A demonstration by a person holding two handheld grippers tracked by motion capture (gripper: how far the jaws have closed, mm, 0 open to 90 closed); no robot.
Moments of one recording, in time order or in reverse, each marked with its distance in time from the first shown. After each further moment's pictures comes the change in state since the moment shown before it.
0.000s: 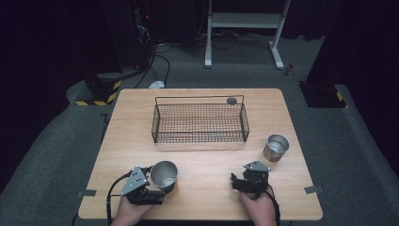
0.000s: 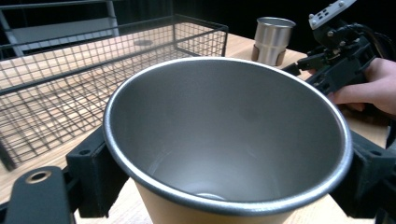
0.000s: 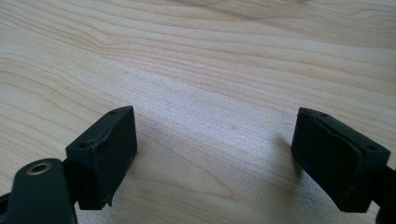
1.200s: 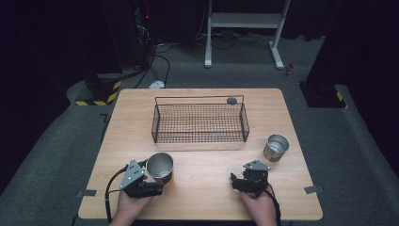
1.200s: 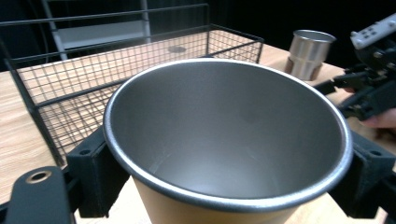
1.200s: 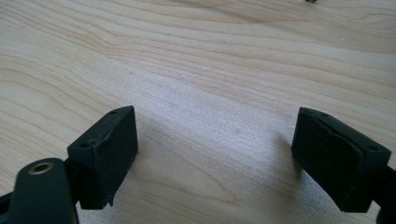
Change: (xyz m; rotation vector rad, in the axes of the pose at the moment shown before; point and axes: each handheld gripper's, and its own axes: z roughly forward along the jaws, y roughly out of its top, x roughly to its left) left arm 0.010 0.014 0.003 -0.017 0.130 -0.050; right arm -0.002 0.001 0.001 0.001 0.026 -0.020
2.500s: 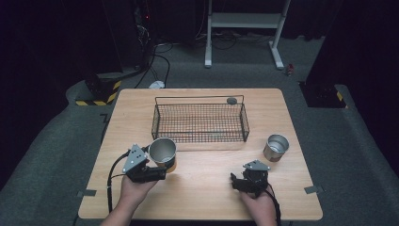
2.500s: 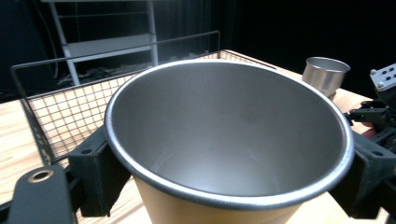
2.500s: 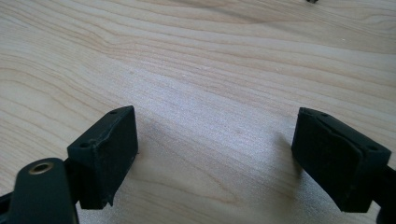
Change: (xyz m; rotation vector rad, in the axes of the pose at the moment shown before) left arm 0.012 0.036 0.020 -0.027 0.003 0.008; right arm 0.000 0.000 0.000 0.001 0.001 0.000
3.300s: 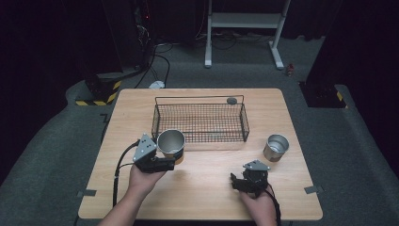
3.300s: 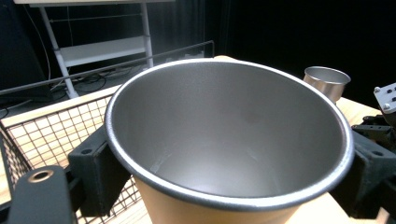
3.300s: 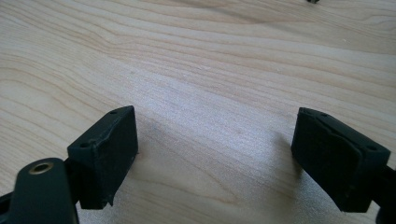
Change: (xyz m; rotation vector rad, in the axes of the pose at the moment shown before) left arm -0.005 0.025 0.027 0.000 -0.013 0.025; right arm 0.000 0.000 0.000 -0.001 0.000 -0.002
